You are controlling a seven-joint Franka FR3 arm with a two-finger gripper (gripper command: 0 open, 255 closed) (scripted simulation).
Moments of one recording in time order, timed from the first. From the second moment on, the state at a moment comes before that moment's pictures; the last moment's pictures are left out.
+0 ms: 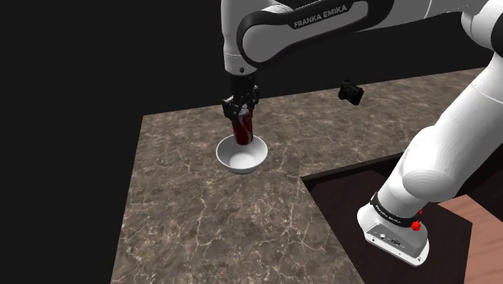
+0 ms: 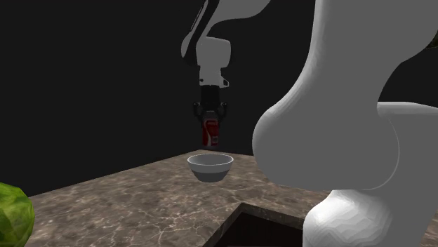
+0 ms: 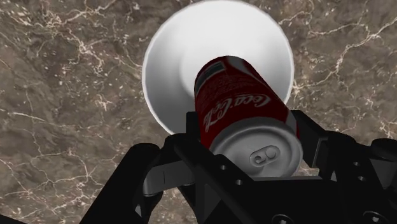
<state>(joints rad) 0.08 -0.10 0.34 -2.03 0.03 1.93 0.33</state>
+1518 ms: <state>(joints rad) 0.08 -0.07 0.34 -2.11 0.02 2.05 0.34</state>
